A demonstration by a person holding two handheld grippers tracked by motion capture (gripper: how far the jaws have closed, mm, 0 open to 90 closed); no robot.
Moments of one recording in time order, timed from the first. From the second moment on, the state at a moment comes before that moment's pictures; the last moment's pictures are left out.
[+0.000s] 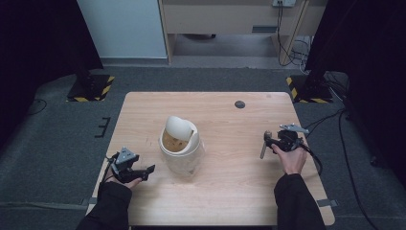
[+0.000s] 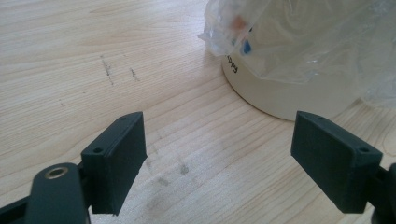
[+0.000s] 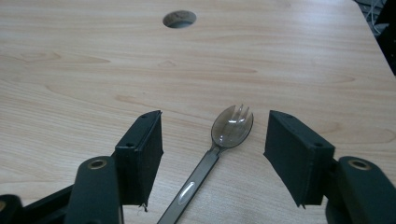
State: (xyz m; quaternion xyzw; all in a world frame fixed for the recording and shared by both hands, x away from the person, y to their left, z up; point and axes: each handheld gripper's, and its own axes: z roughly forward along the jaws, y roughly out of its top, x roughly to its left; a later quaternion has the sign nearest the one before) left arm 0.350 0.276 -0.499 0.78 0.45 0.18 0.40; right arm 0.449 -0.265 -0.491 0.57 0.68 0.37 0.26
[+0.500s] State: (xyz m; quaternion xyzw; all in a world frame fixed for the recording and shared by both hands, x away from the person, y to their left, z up) left arm 0.351 0.276 -0.497 0.78 0.45 0.18 0.40; right arm 0.464 -0.258 -0.520 0.61 0.68 0.33 0.24
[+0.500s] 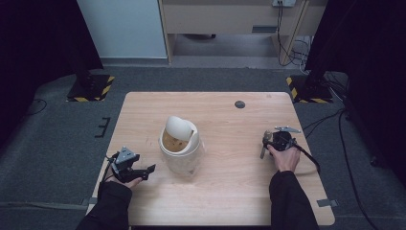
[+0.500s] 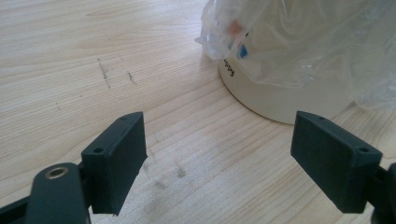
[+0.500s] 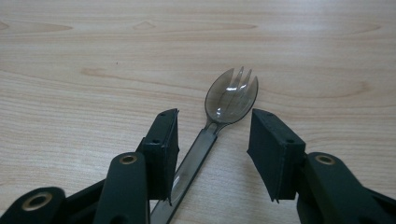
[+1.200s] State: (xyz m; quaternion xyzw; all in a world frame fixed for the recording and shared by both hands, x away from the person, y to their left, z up) left arm 0.351 0.275 -0.497 0.78 0.45 0.18 0.41; right arm 0.463 -0.251 -0.536 0.59 0.69 0.32 0.27
